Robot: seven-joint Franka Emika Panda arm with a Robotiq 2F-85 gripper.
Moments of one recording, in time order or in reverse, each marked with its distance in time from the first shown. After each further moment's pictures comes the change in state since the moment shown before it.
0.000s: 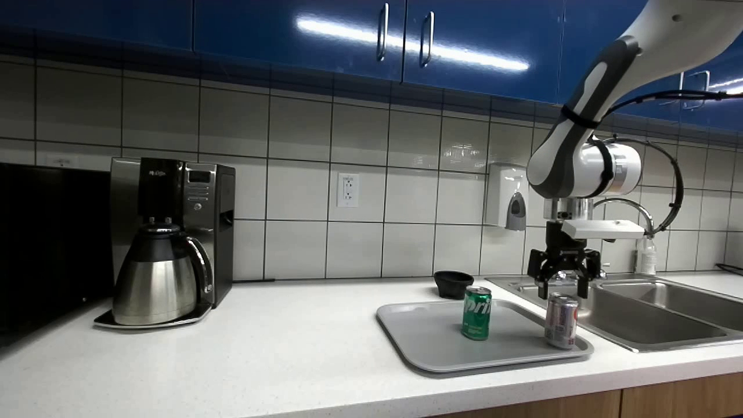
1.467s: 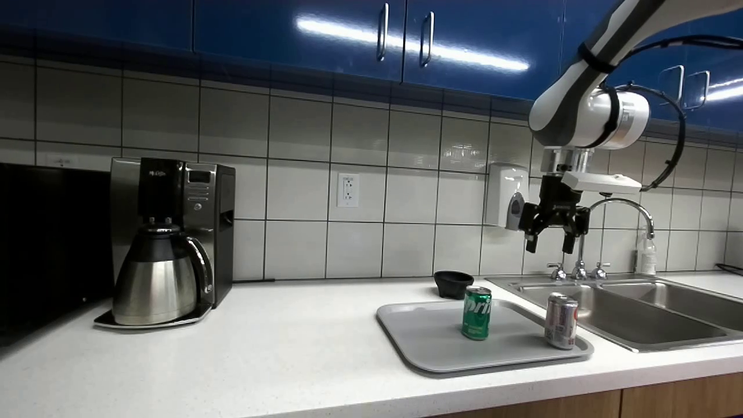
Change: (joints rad) arm 0.047 -0.233 0.001 0.002 0.048 -0.125 -0.081
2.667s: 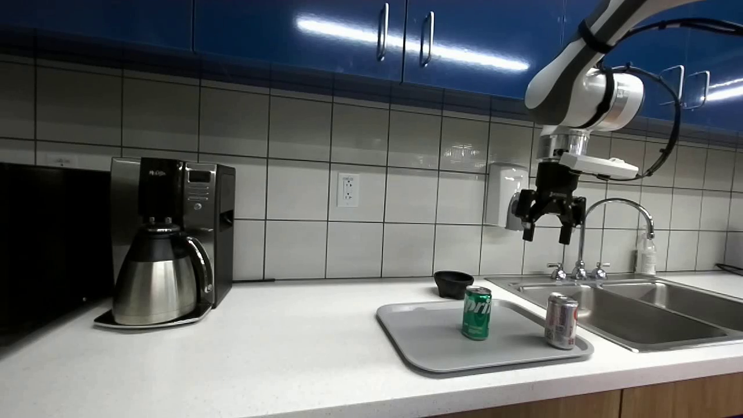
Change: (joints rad) arm 0.046 -0.036 -0.016 0.059 0.042 -0.183 -0.030
